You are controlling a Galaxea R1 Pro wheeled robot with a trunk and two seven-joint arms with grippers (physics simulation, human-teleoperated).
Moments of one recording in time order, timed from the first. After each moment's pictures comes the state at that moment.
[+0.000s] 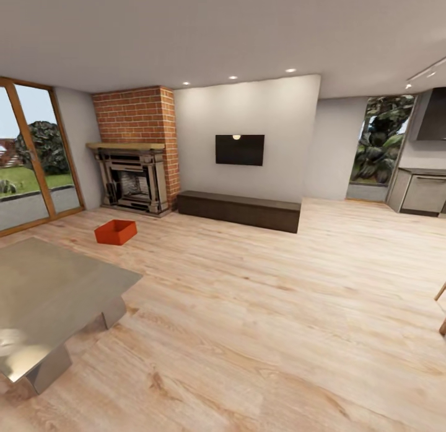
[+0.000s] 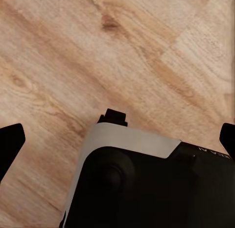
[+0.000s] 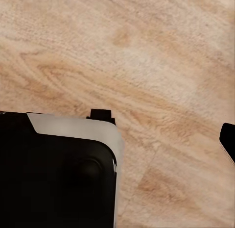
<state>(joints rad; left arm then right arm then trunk) -0.20 0.01 0.00 -0.01 0.28 -0.06 0.09 -0.15 -0.04 0.25 0.02 -0.16 -0.18 -0.02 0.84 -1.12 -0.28</state>
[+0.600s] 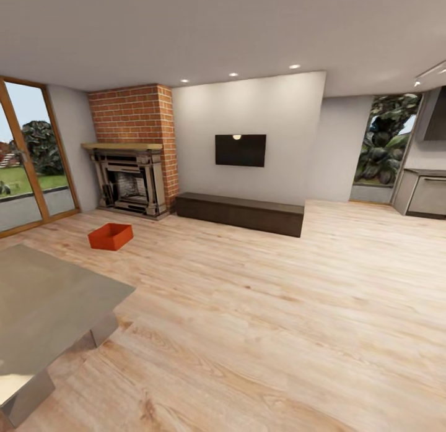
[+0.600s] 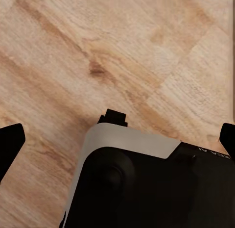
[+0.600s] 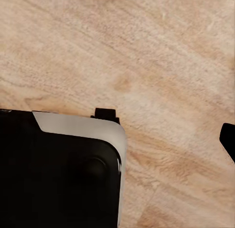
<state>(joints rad) -0.20 0.01 0.00 -0.01 0.28 -0.07 0.09 -0.15 -0.04 0.25 0.02 -0.16 -0.18 -0.01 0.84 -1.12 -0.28</state>
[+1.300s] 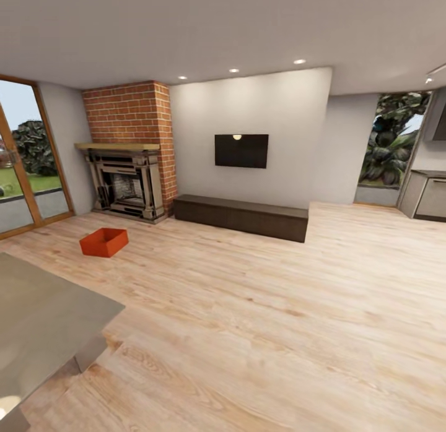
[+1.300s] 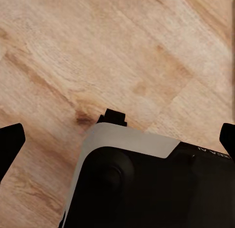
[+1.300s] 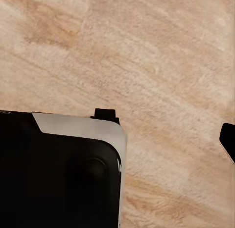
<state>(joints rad) -0.20 0.01 0.00 -0.01 0.28 -0.06 0.09 -0.15 -0.04 0.25 0.02 -0.16 -0.18 -0.01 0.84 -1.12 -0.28</state>
